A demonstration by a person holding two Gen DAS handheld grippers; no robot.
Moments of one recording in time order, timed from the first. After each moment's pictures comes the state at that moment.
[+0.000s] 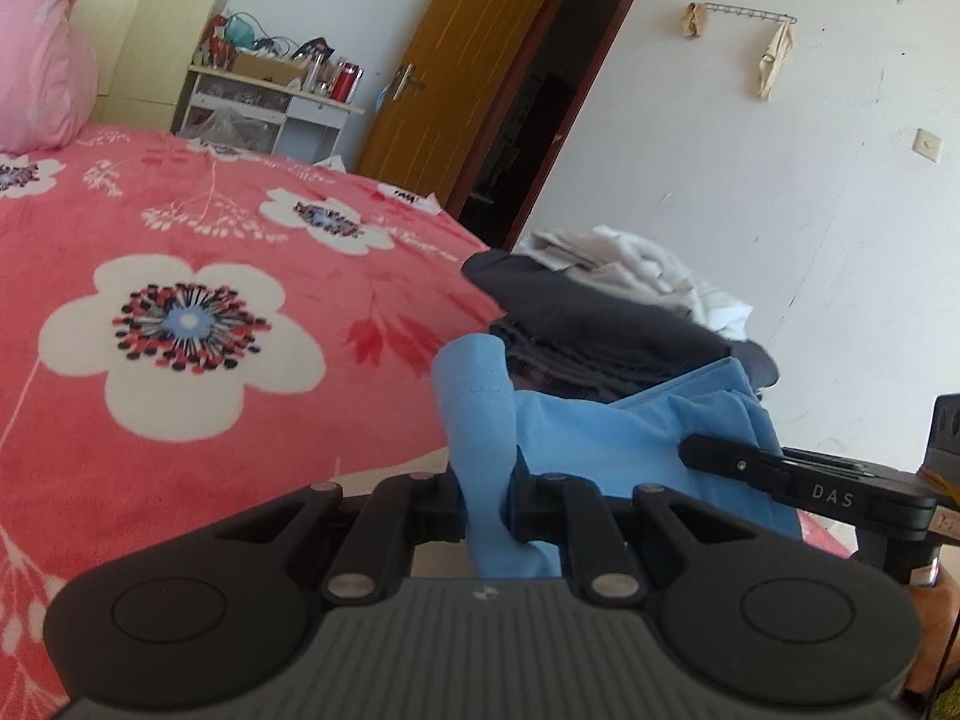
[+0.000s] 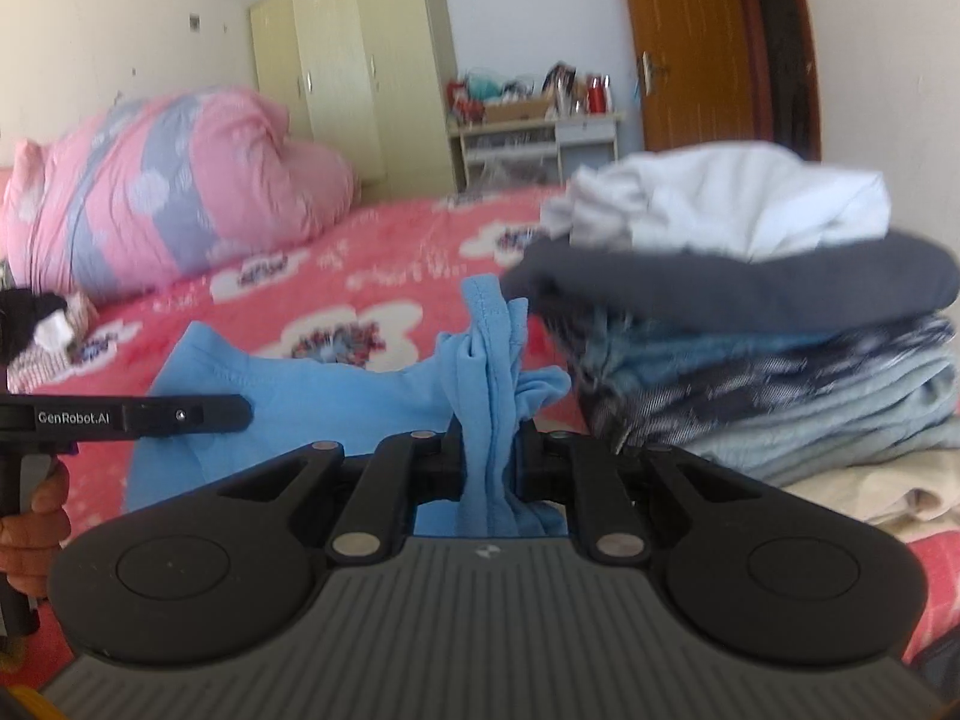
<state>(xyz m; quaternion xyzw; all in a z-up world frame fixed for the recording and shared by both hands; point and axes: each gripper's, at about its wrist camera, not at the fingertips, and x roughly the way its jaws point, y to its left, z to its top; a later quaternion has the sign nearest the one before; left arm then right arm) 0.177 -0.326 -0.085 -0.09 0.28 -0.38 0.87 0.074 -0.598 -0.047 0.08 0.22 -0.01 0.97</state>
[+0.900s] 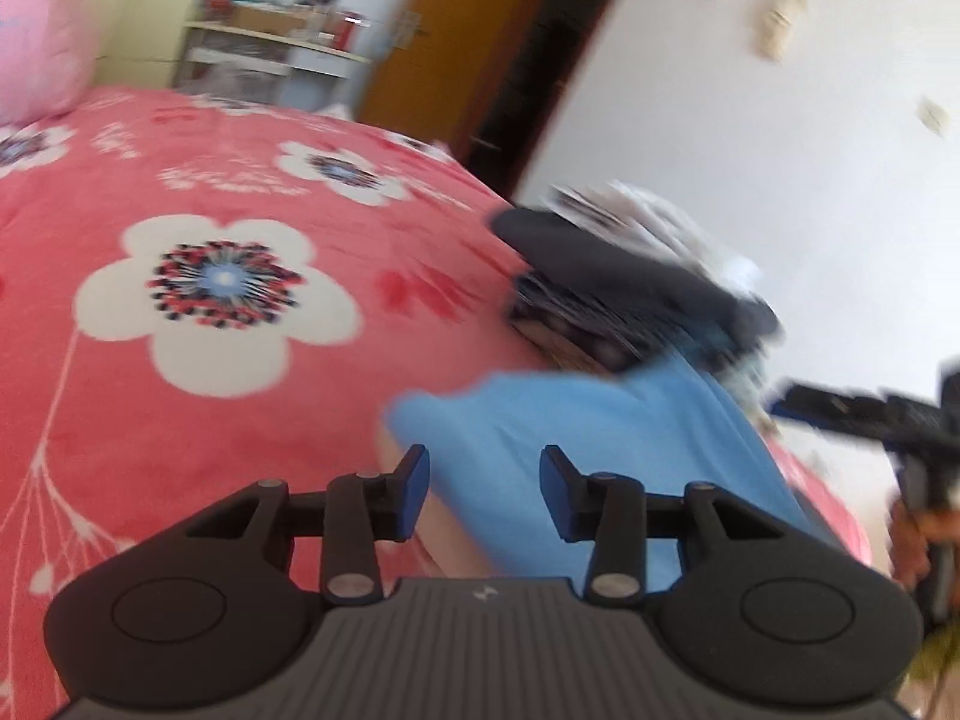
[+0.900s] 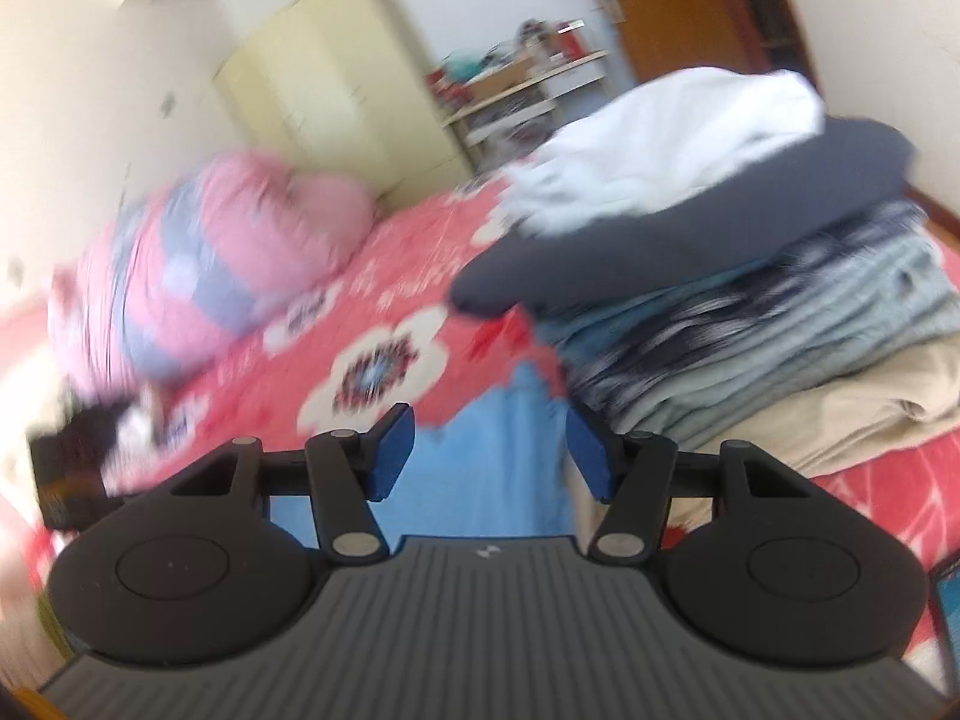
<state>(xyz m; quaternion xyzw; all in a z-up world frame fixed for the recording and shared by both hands) 0.165 -0.293 -0.069 -0.06 0.34 -0.40 0.85 0.034 -0.640 -0.031 0.22 0.23 0.03 0.95</state>
